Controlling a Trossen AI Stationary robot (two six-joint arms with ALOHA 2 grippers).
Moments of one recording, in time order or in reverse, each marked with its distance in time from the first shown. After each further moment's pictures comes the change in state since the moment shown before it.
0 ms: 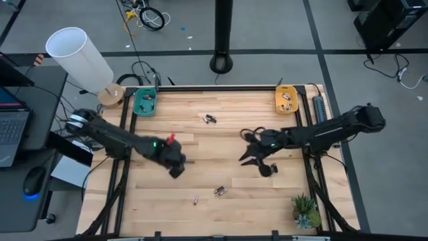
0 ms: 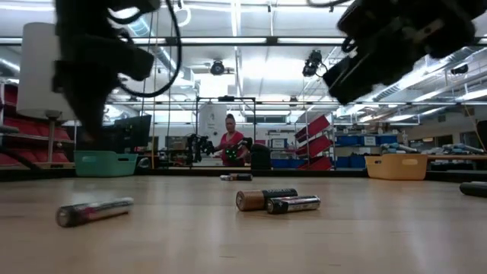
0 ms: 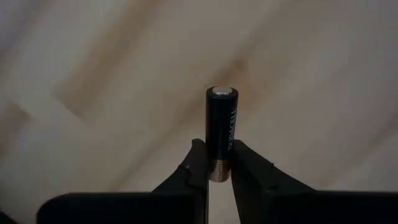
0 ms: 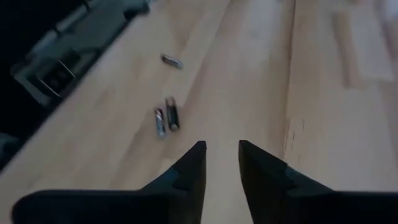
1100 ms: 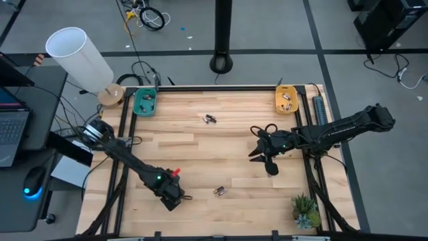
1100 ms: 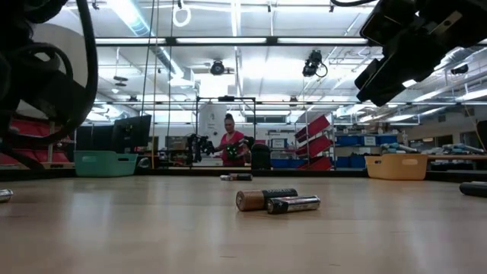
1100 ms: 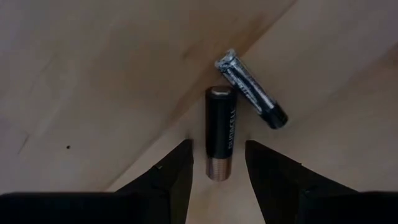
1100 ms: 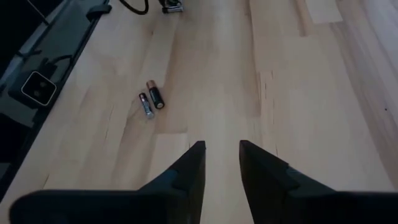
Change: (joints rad) left arm -0.315 0.264 0.002 0.225 0.335 -0.312; right arm 0.045 -0.223 -0.064 -0.208 0.170 0.225
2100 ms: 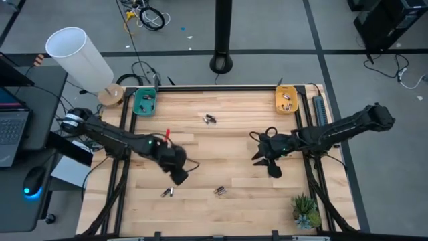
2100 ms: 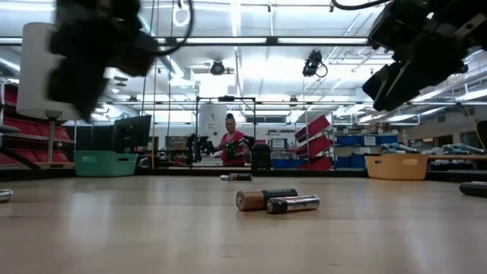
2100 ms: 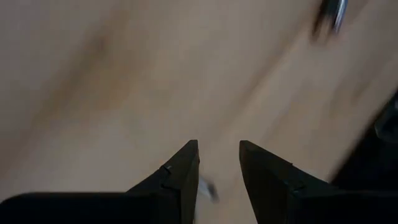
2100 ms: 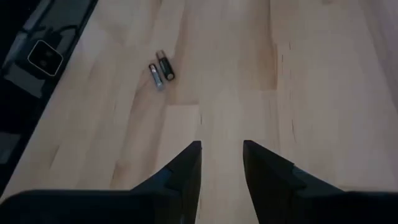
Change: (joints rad) left arm 0.317 -0.328 -0.062 0.085 -0.029 0.290; right arm 0.032 0.000 0.000 -0.083 -0.017 0.006
